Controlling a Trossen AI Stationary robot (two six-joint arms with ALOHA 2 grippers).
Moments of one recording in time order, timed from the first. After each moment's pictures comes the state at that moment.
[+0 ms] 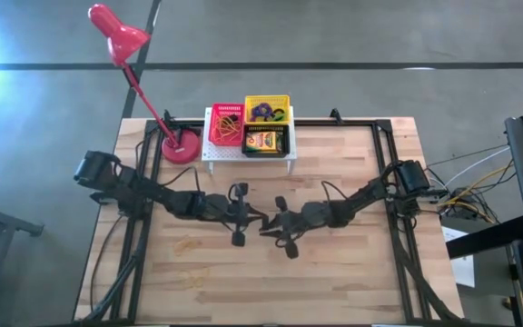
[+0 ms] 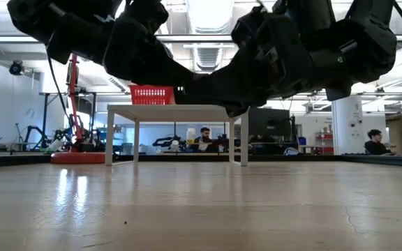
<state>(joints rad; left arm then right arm) -0.18 1.61 0.65 0.60 -0.19 0.16 0.21 1.93 0.72 1.03 0.00 0.09</state>
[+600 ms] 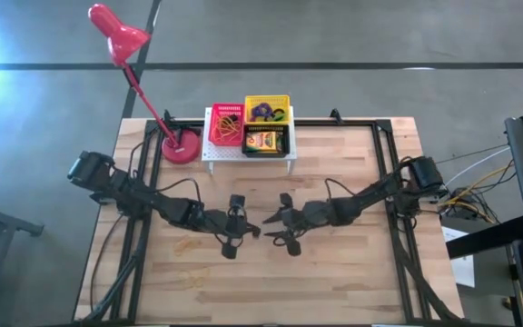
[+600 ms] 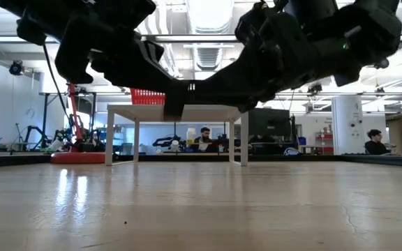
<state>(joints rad) -0.31 1.57 0.70 0.31 -0.27 0.19 0.21 1.83 0.71 0.84 0.08 0.10</state>
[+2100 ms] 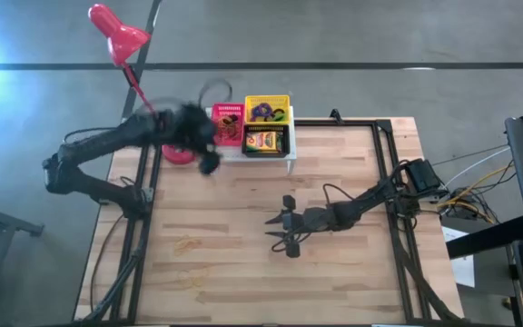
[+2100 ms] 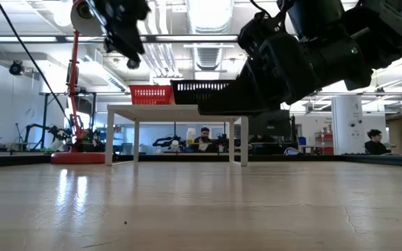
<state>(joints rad) 0.41 1.28 1.30 -0.95 0.03 -0.08 0.25 1.85 0.70 0.81 0.21 0.07</state>
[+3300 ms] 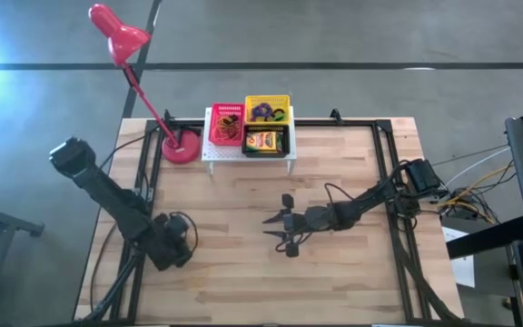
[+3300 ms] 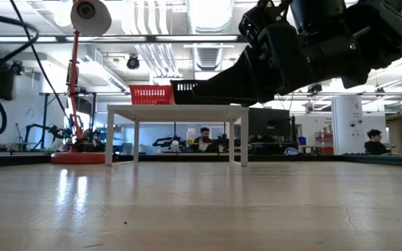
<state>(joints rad) -0.82 1.26 0.45 -0.57 -0.30 -1.52 0.25 1.85 0.70 0.90 0.21 -0.01</state>
